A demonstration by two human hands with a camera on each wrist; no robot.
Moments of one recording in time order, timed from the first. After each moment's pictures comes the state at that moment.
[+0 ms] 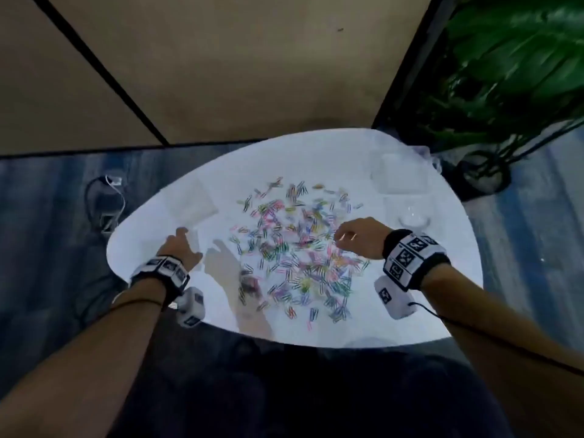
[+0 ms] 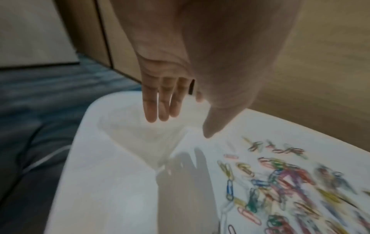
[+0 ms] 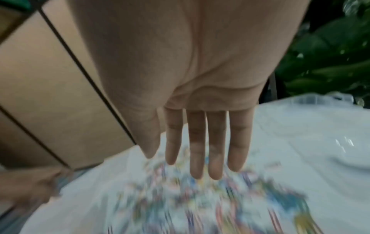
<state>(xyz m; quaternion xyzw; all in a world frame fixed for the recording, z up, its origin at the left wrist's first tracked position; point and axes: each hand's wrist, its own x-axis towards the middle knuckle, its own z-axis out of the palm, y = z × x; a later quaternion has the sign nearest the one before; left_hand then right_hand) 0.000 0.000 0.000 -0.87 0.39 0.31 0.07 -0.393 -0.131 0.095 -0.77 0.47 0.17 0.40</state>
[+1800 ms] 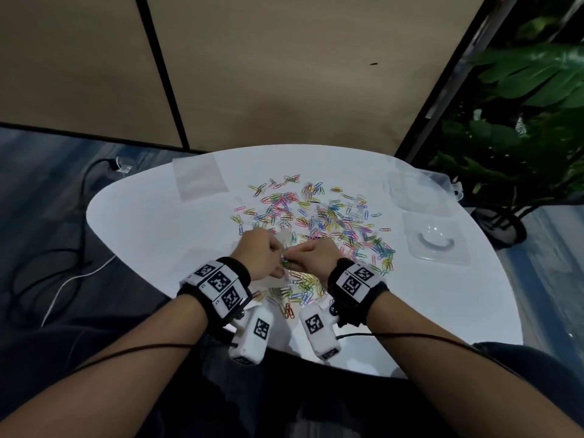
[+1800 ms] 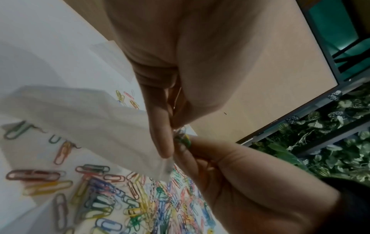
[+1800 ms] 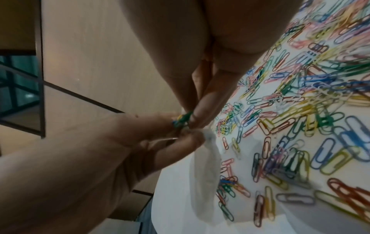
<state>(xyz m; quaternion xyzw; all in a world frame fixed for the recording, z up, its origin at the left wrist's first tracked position) -0.177 0.064 -0.028 -0.76 0.43 0.42 -0.26 -0.314 0.000 -0.045 -0.52 0.52 -0.16 0.66</state>
